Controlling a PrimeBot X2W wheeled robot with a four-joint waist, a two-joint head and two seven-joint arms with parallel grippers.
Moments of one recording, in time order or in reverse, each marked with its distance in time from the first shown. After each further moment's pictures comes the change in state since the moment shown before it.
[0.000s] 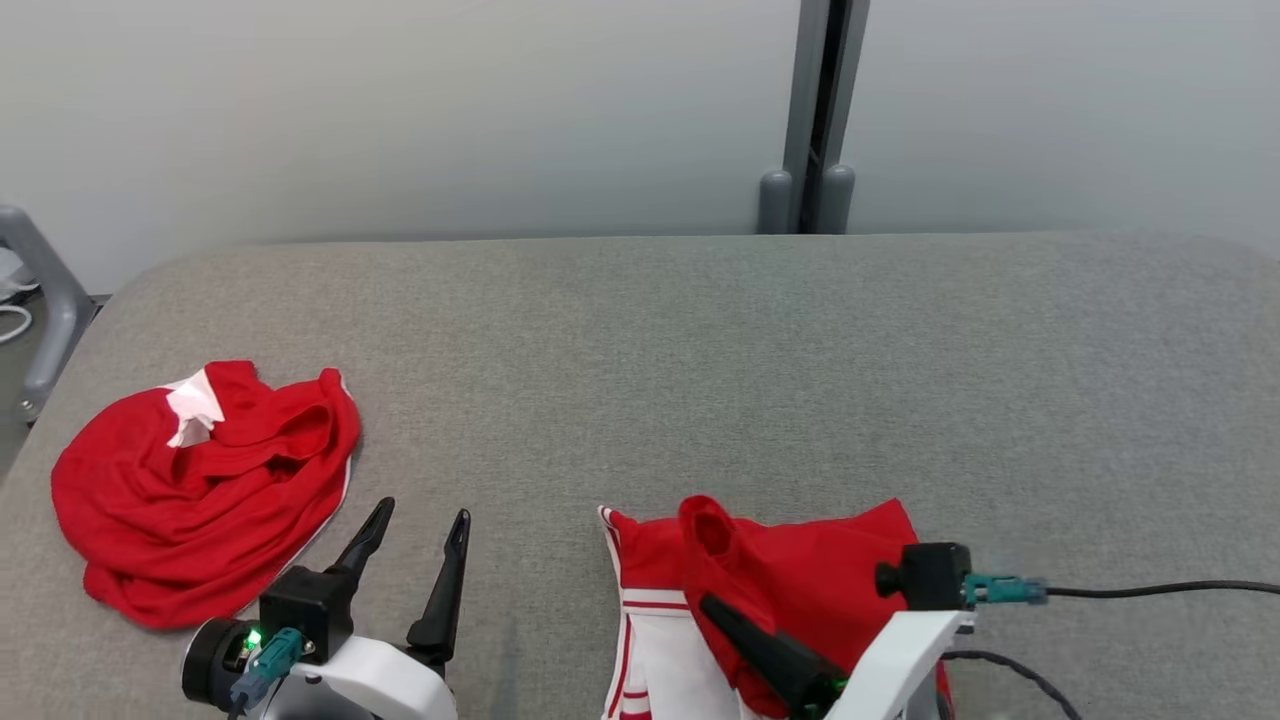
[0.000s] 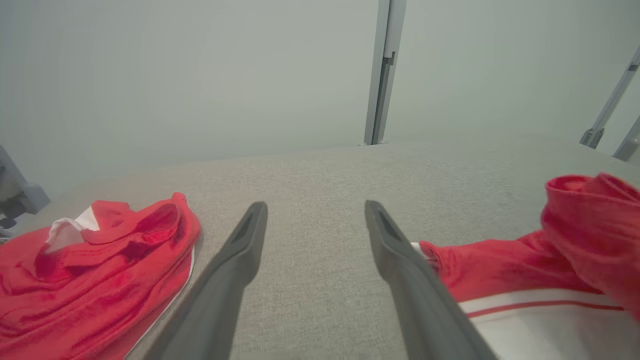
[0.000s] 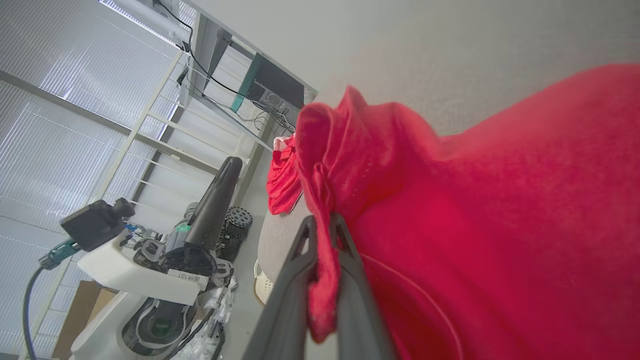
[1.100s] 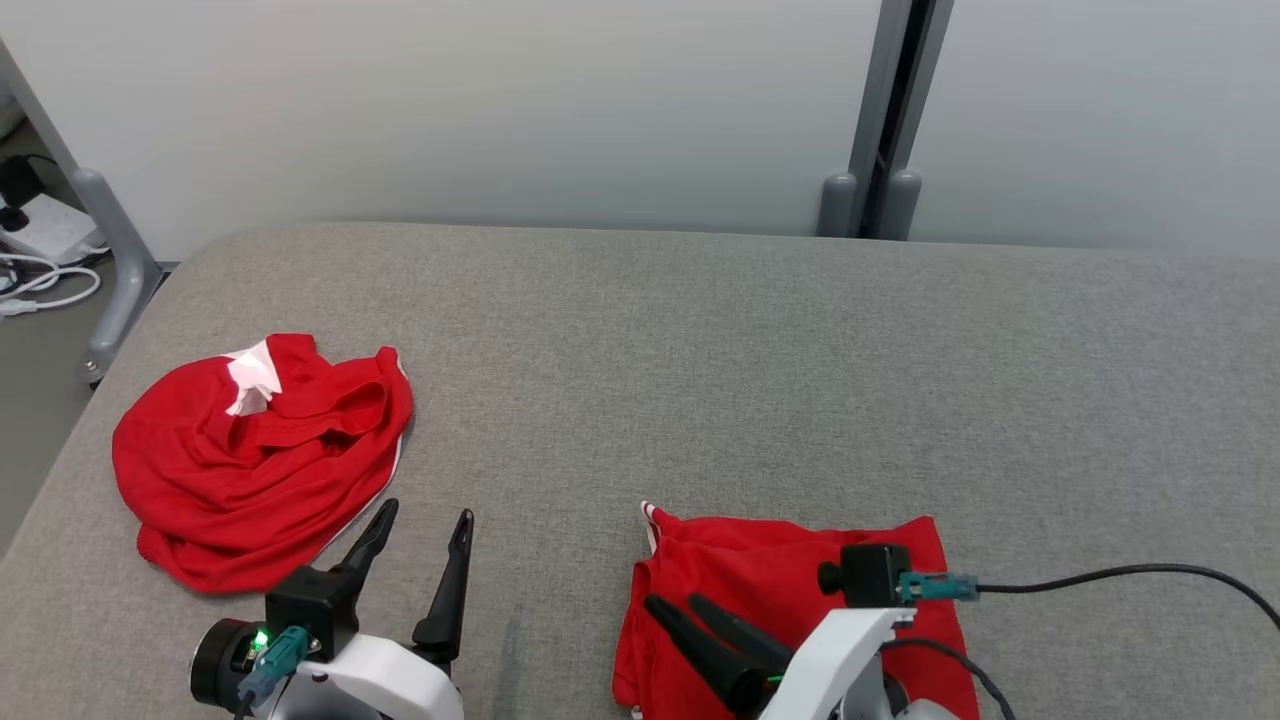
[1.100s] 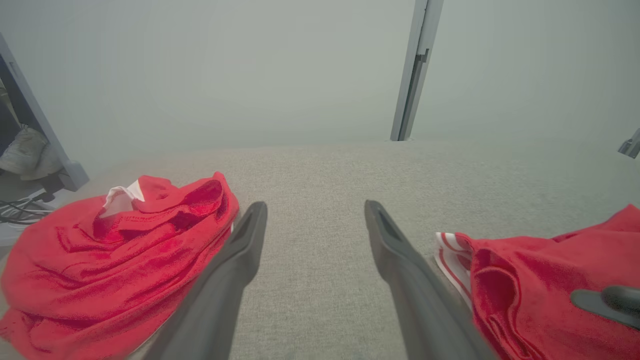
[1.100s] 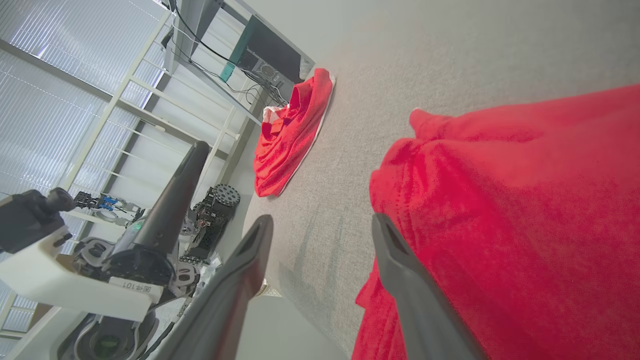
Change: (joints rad) left arm -0.012 -0.015 -0.006 0.029 -0.012 0.001 -0.012; right arm -0.132 0.069 0.175 0.265 -0.013 0.000 -0.159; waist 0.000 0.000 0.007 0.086
